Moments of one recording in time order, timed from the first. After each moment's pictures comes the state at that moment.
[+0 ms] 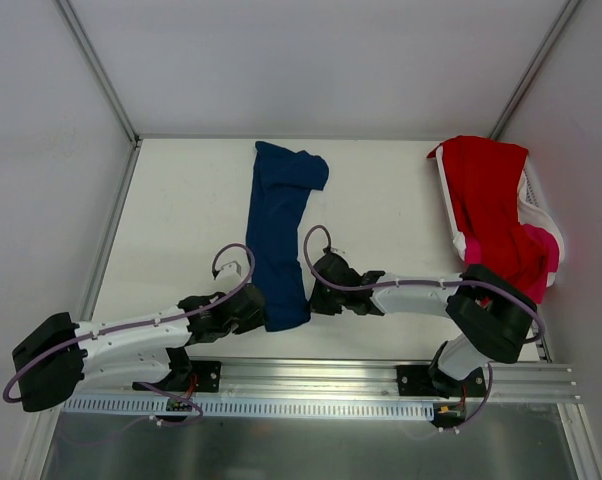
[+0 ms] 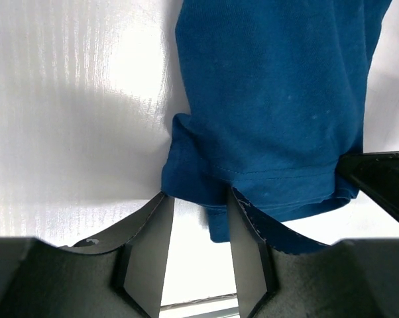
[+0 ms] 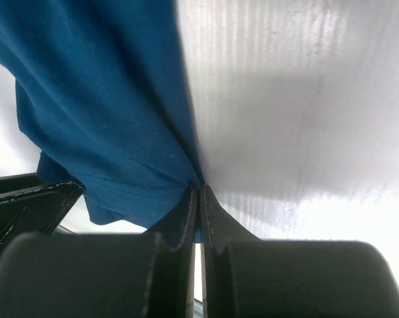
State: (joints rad) left arm -1.03 1.00 0.37 -0.41 -0.36 -1.25; right arm 1.02 1.57 0.72 -0.11 0.05 1.06
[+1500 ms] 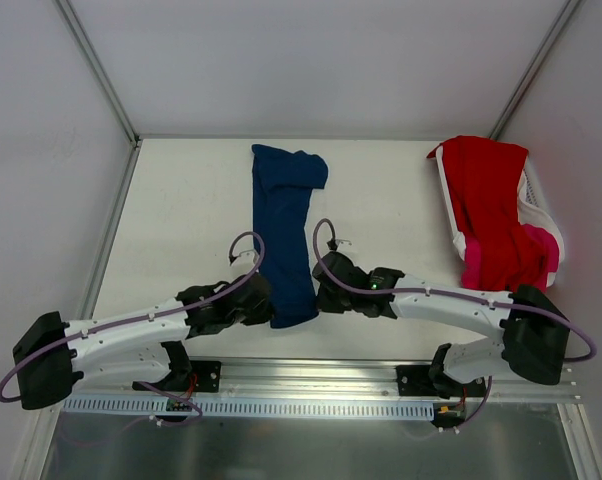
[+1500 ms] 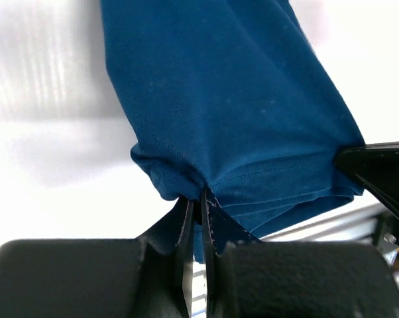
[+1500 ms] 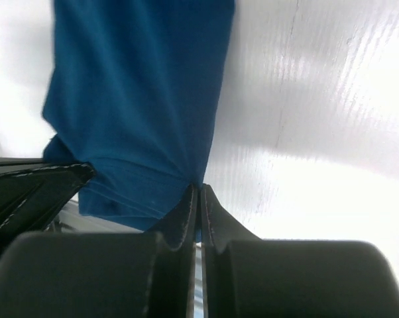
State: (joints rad) left arm -1.05 1.00 0.52 -0.45 -0.29 -1.09; right arm 1.10 1.37 0.83 -0.45 0.21 1.03
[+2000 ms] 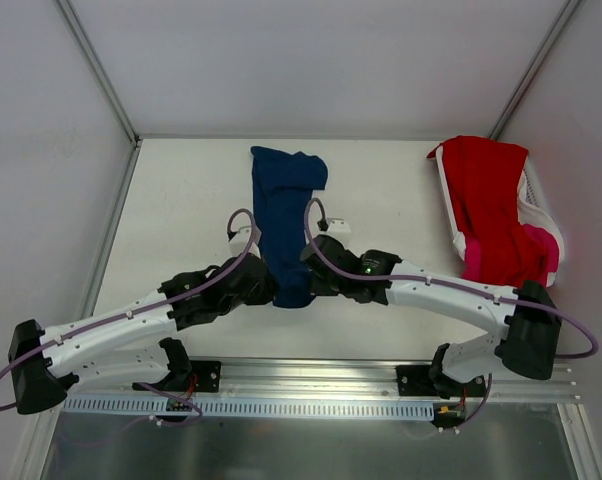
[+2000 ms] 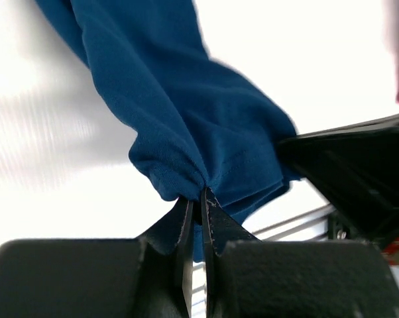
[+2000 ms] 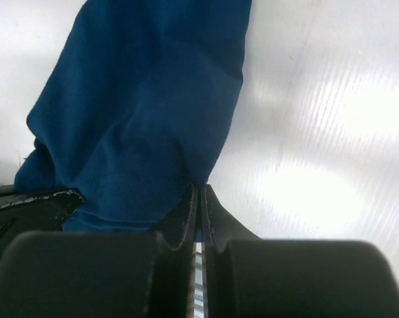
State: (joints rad) left arm -1.05 0.95 0.74 -0.56 -0.35 -0.95; right arm 1.13 1.38 1.07 -0.65 0.36 0.95
